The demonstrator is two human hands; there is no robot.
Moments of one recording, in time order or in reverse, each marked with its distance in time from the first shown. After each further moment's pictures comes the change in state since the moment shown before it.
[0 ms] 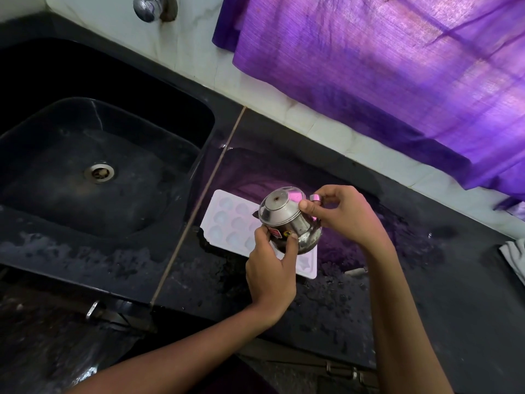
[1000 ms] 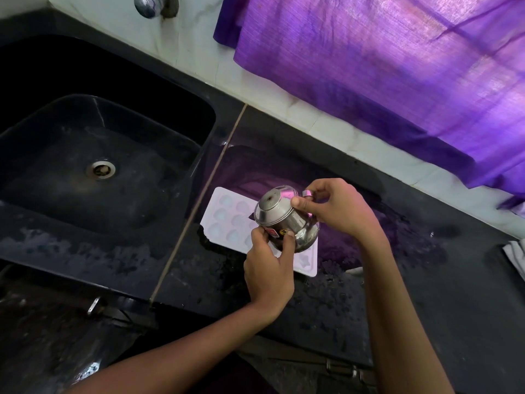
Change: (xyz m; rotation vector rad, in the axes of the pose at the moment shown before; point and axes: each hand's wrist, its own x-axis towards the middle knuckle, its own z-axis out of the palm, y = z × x) left_hand 0.000 -0.002 0.001 -0.037 0.026 -0.070; right_hand 0.013 -0.003 0.006 -0.128 -0.028 -0.041
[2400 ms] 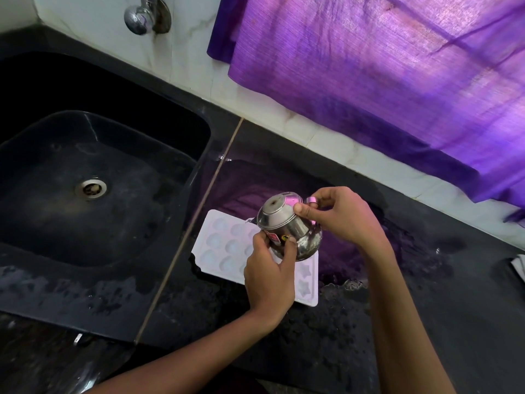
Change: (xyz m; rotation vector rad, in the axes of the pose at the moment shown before) left_hand 0.035 0.012 0.015 0.005 -0.027 0.017; right_hand 0.031 0.006 -0.012 0.017 0.016 0.039
